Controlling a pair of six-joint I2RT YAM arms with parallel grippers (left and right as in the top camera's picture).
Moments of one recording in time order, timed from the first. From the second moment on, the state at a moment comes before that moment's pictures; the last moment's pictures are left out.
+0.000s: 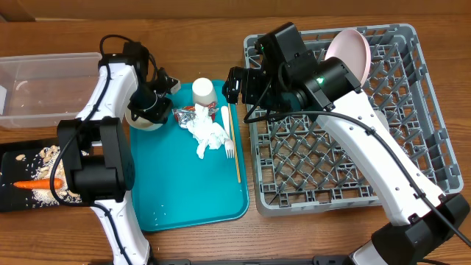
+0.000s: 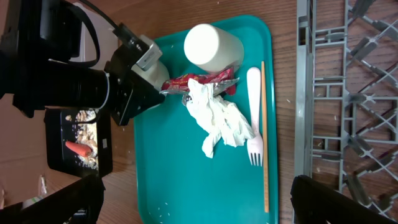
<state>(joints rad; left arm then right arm) 0.03 2.16 1.68 -1.15 0.18 0.48 0.55 1.73 1.81 -1.04 -0.25 0.65</state>
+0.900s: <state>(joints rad) -0.14 1.89 1.66 -1.50 0.33 0.20 0.55 1.73 1.81 -1.04 -0.25 0.65</state>
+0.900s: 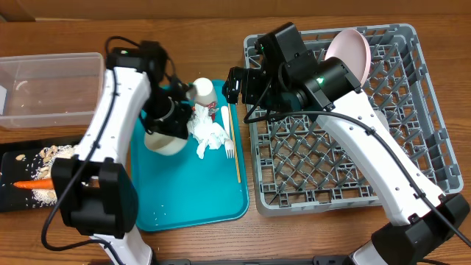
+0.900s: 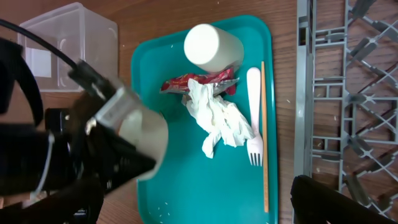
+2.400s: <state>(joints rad) -0.40 1.89 1.35 -1.38 0.18 -0.16 0.54 1.73 1.80 -1.04 -0.23 0.64</state>
